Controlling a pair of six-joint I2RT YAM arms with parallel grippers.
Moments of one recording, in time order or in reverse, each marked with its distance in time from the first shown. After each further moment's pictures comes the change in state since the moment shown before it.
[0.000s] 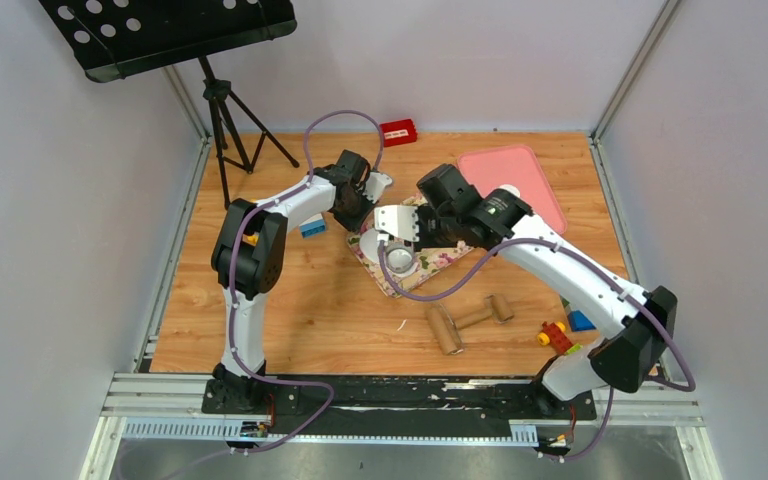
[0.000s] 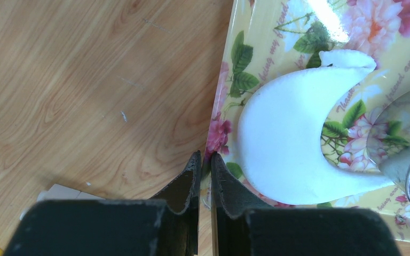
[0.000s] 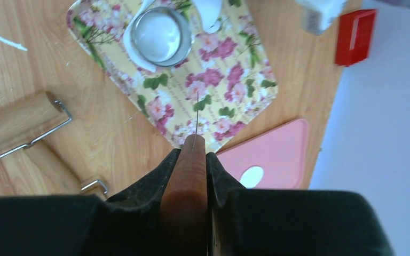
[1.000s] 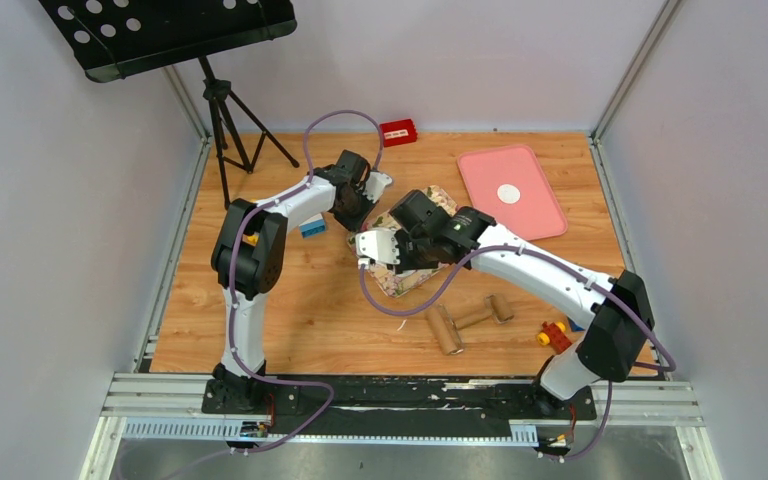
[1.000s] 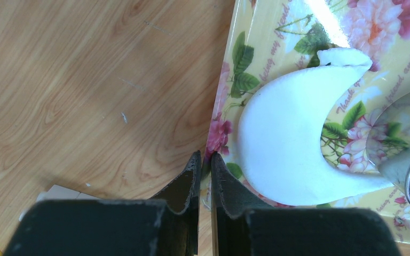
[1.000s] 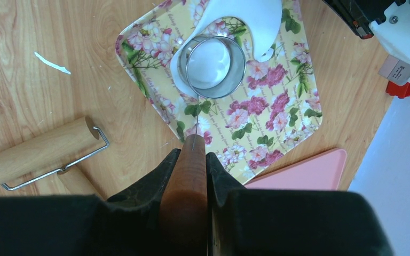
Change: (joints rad) left arm 0.000 0.000 -0.005 0.011 0.000 -0.007; right arm 0.101 0.102 -0.122 0.074 0.006 0.075
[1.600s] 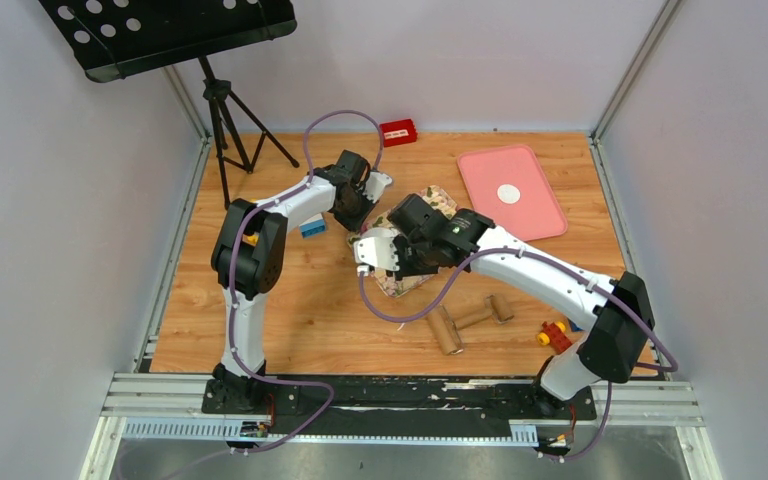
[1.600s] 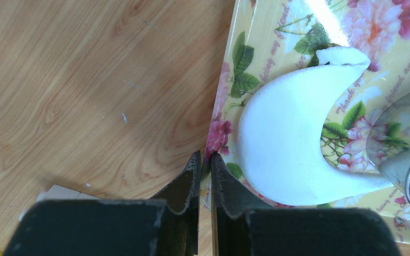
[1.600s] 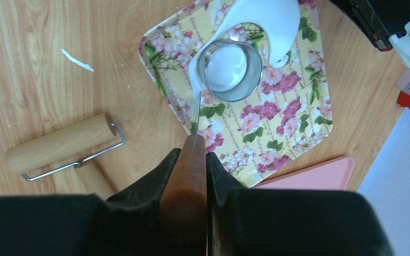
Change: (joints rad) left arm 0.000 0.000 0.000 0.000 -0.001 0.000; right arm 0.026 -0.006 0.001 -0.034 -0.024 0.000
